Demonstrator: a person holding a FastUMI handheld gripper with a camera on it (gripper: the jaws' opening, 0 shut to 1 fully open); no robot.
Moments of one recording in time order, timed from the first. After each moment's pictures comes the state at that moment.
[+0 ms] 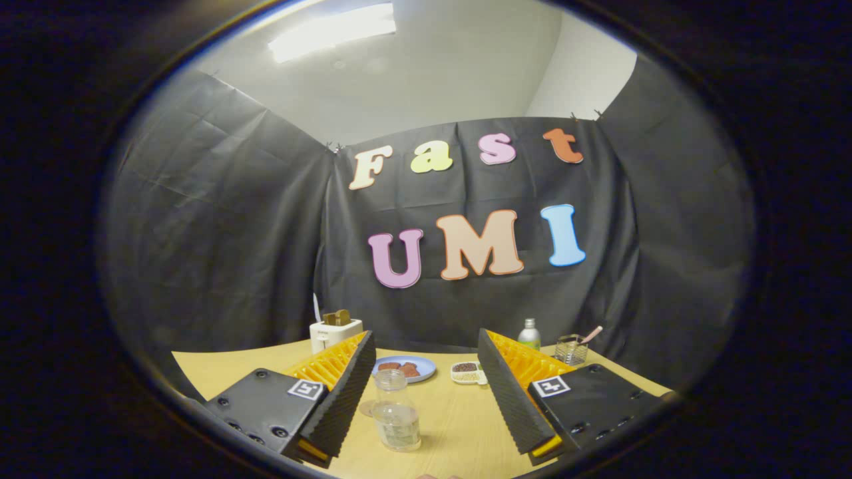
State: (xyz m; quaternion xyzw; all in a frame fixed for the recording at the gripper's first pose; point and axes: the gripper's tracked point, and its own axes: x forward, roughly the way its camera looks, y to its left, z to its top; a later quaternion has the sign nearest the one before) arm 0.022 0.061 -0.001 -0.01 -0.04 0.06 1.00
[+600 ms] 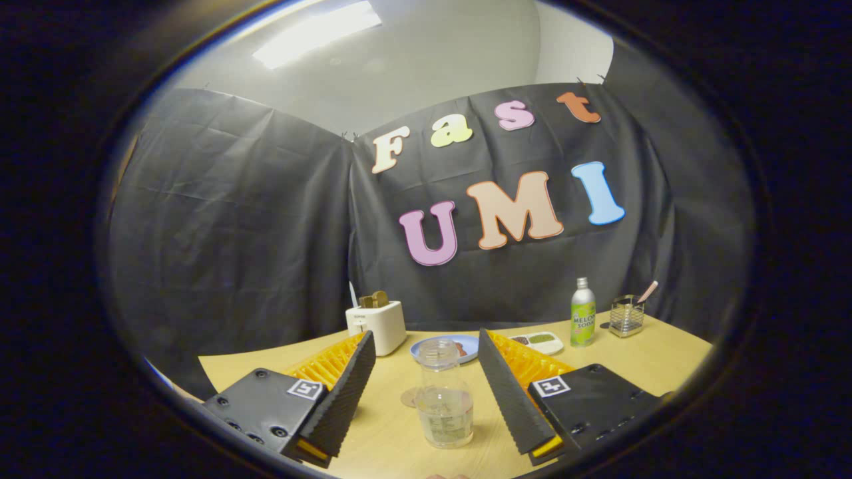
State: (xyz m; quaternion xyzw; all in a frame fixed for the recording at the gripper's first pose) arm 0.054 0.098 -0.083 0.04 0.02 0.12 0.99
